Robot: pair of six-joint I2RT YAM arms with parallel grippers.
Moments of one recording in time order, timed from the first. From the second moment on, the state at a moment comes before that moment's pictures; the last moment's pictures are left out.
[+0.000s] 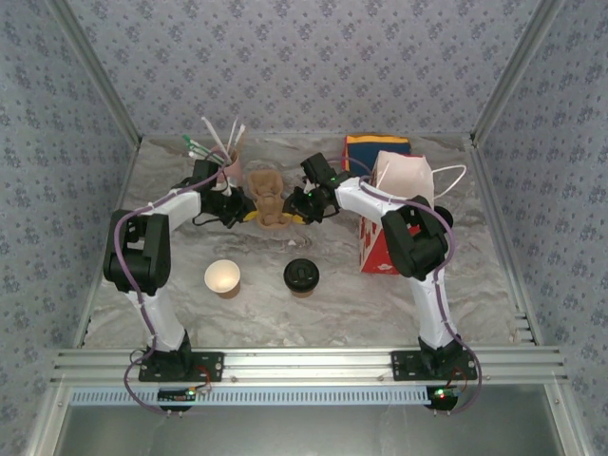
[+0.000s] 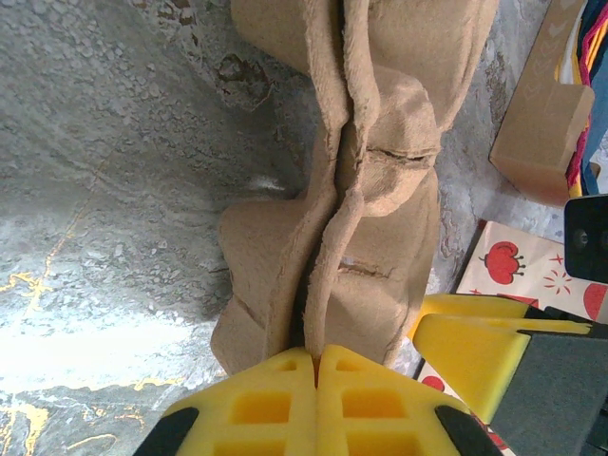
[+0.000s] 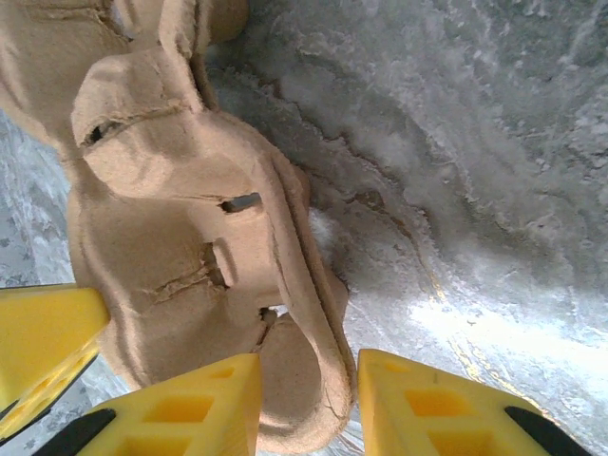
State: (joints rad) left arm -0.16 1.86 1.20 -0.40 0.66 -0.76; right arm 0.58 2.17 1.68 -0.51 -0.45 0.88
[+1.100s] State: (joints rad) left arm -0.16 1.88 1.20 -0.40 0.66 -0.76; right arm 0.57 2.17 1.61 -0.30 -0.57 0.95
